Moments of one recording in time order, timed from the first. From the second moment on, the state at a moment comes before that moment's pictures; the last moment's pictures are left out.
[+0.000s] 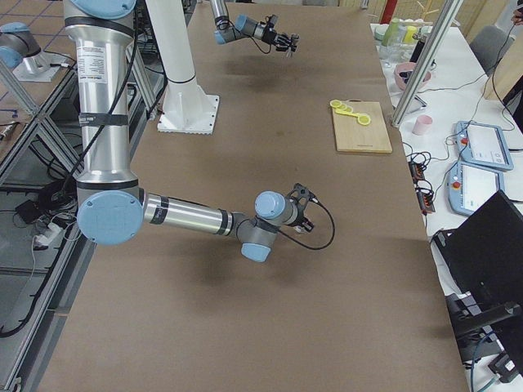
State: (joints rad) left arm -0.32 -1.53 -1.62 -2.98 -0.65 -0.80; right arm 1.02 -1.57 1.27 -0.14 2.07 0.23
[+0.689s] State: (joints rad) left arm -0.30 -1.52 -1.58 -2.92 -0.57 -0.93; right arm 1.01 -1.57 1.27 -0.14 2.06 0.23
